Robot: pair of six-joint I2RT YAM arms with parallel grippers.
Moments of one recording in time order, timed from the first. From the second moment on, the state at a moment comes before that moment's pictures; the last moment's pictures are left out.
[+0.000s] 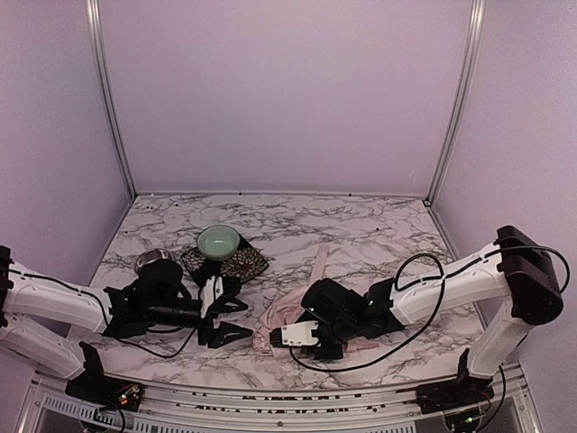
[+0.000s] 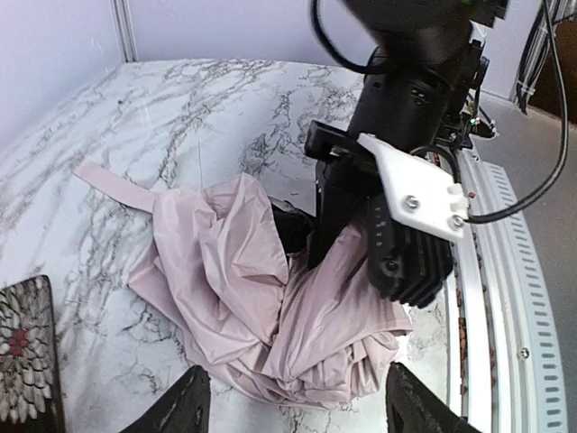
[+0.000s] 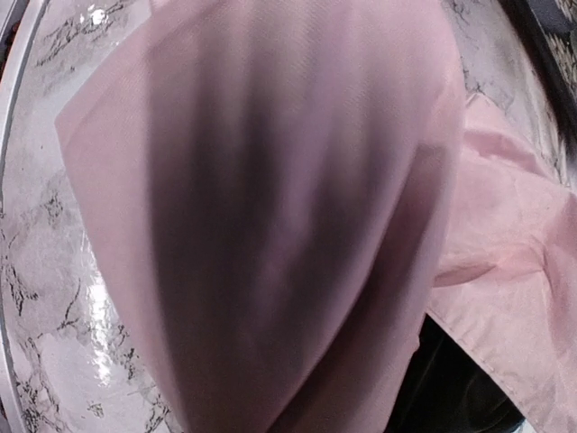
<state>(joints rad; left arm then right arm) -0.94 1.30 0.42 0.42 0.42 0.11 1.18 1.66 0.85 -0.23 0.02 -0.53</state>
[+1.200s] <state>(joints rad) -1.34 1.62 0.53 0.43 -0.32 0.79 0.96 1.99 1.23 -0.63 -0.76 -0.51</state>
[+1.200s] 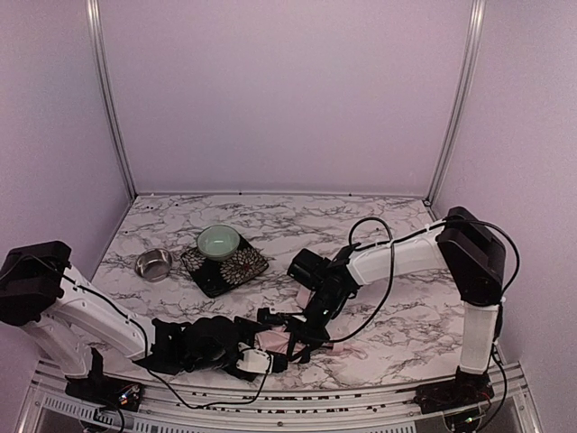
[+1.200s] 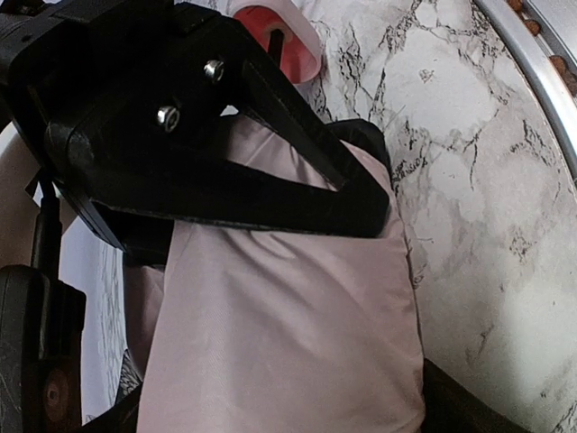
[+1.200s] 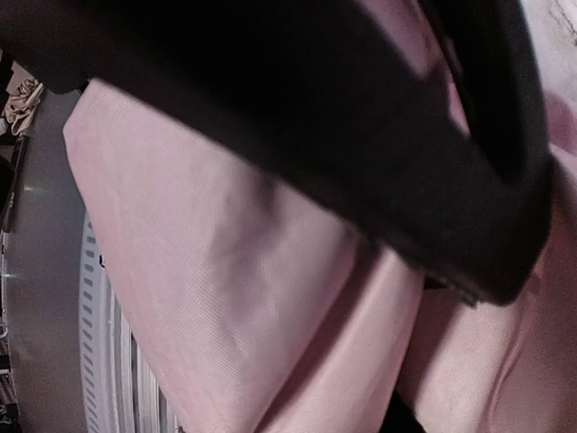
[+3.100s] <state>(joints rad) -1.01 1.86 0.96 -0.13 0.60 0.30 1.30 1.55 0.67 0.00 0.23 -0.55</state>
